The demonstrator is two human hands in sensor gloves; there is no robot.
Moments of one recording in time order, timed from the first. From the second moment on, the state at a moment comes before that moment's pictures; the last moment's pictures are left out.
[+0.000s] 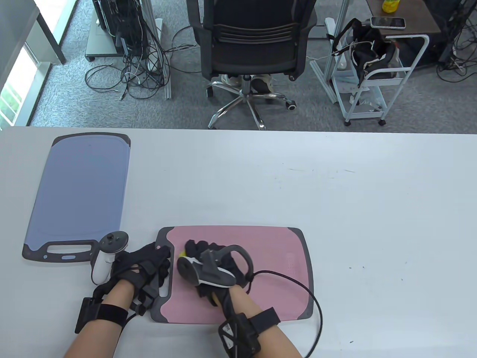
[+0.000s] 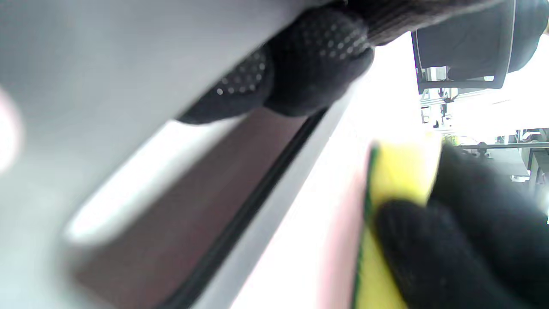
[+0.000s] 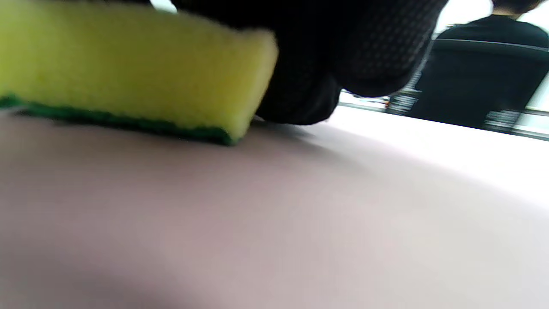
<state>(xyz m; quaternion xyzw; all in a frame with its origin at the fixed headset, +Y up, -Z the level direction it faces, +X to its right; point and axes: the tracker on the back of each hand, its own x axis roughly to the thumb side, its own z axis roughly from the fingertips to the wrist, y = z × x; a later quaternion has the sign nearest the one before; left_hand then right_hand) -0.294 -0.826 -0.233 -0.31 0.09 0.54 0.77 -0.031 -0.755 -0.224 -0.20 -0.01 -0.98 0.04</state>
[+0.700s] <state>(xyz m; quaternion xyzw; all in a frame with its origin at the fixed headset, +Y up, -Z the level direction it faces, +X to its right) -0.293 -0.826 -0.232 -0.30 0.09 0.54 0.78 -0.088 -0.757 -0.189 -0.29 -0.01 -0.96 0.00</state>
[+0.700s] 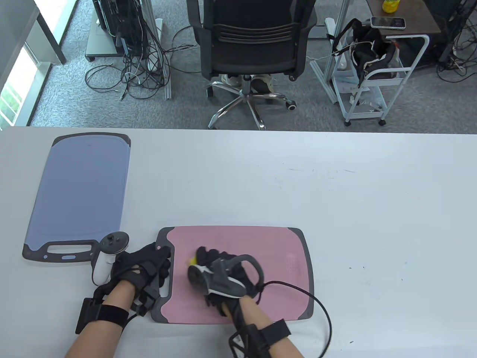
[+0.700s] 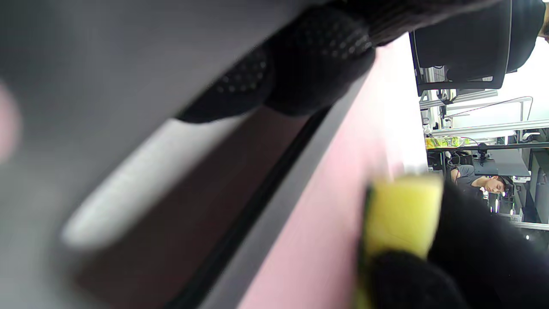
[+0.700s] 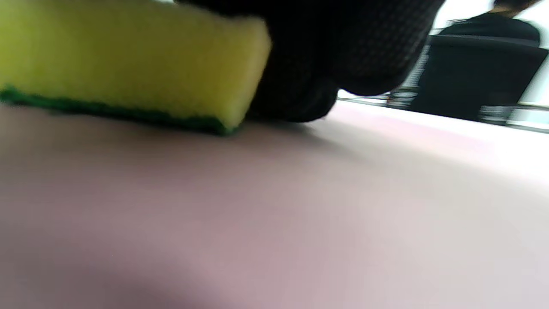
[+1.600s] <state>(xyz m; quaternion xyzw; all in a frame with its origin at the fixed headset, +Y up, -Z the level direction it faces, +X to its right) -0.289 -0.825 -0.224 -0.28 0.10 0.53 0.79 -0.030 -0.763 -0.183 -0.22 -0.01 -0.97 0.01</state>
